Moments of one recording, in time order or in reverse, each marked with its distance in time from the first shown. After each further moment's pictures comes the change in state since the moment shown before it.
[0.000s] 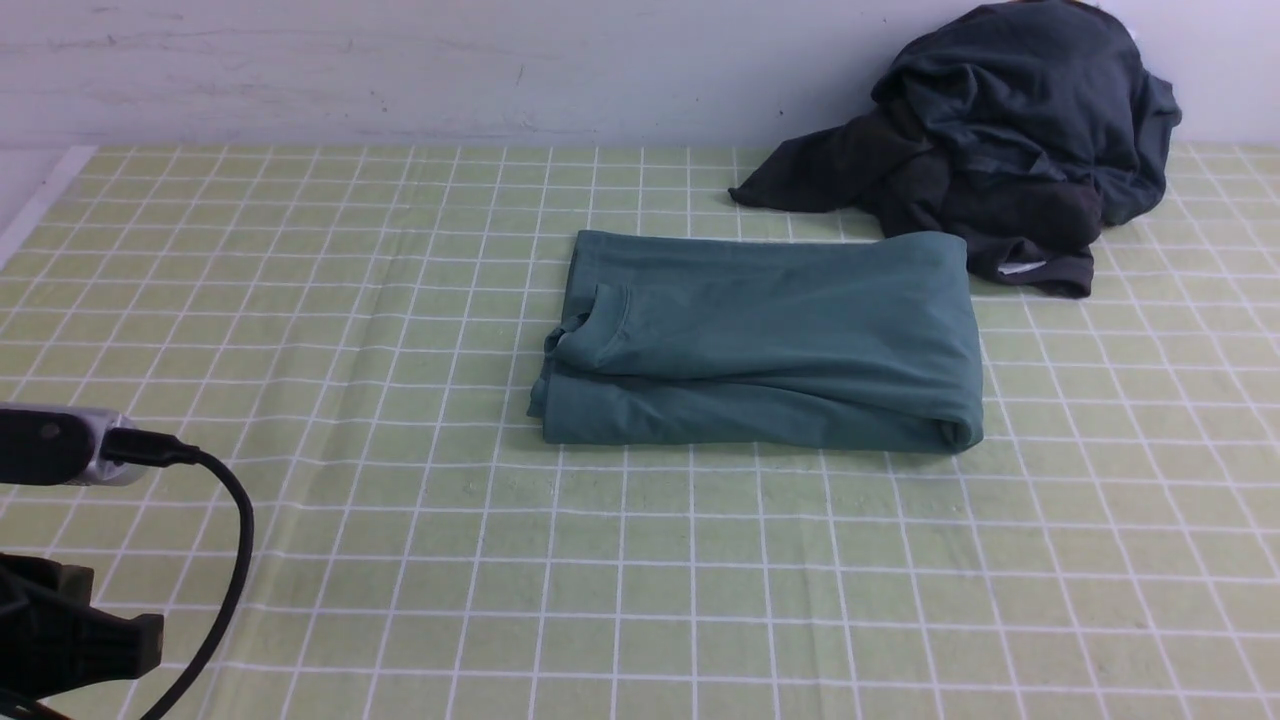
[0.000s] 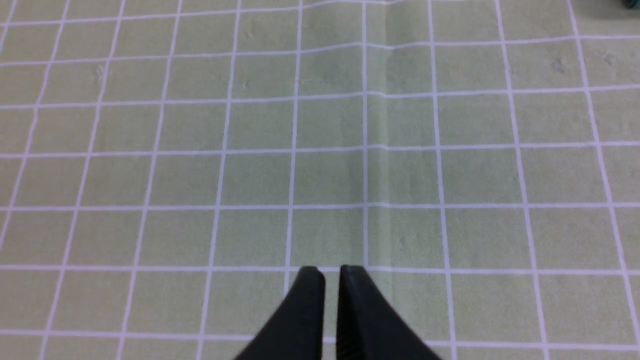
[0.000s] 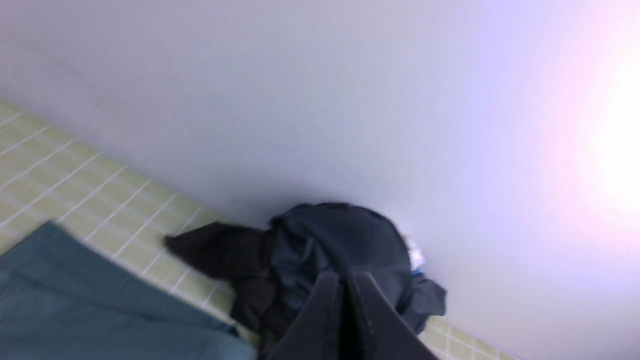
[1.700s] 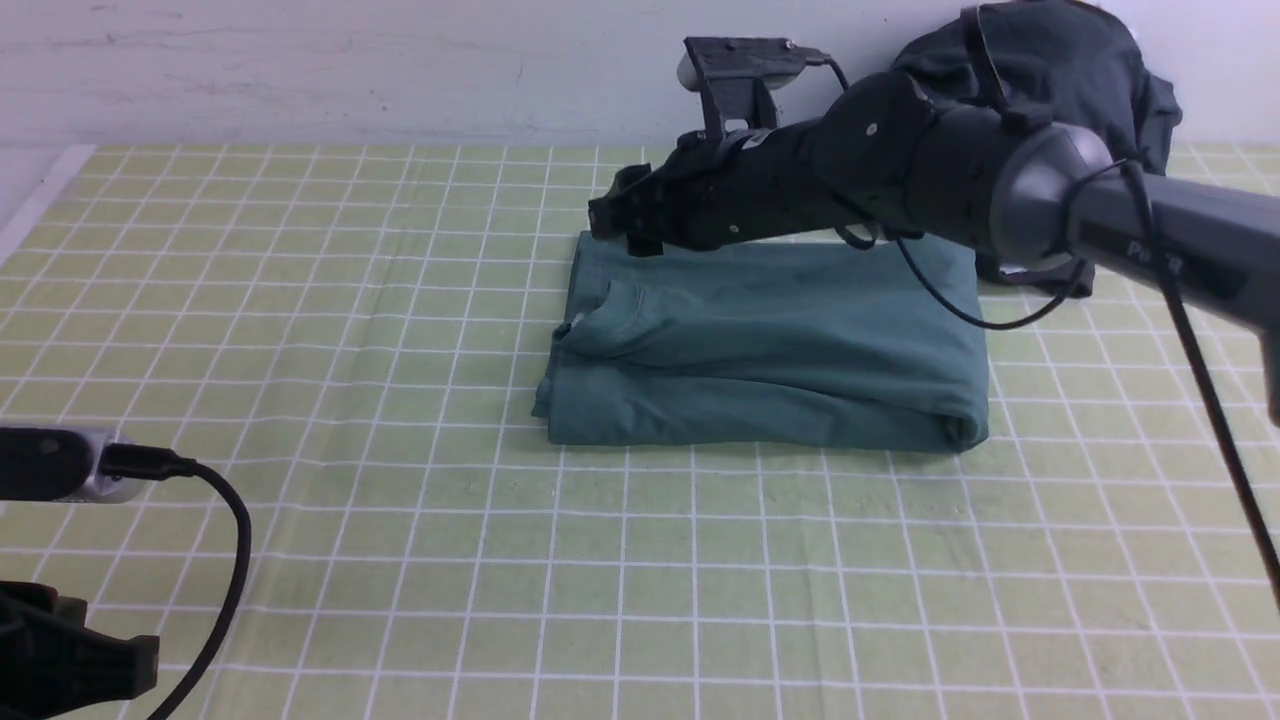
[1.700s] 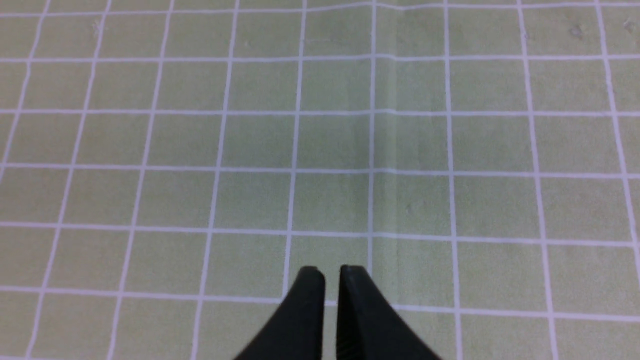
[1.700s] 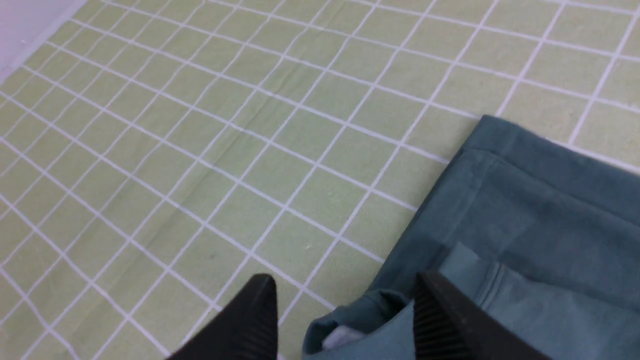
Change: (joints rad) right arm 0.333 0.993 -0.248 0.829 -0.279 -0.285; left arm 0.000 0.001 0.000 -0.024 0.066 -0.007
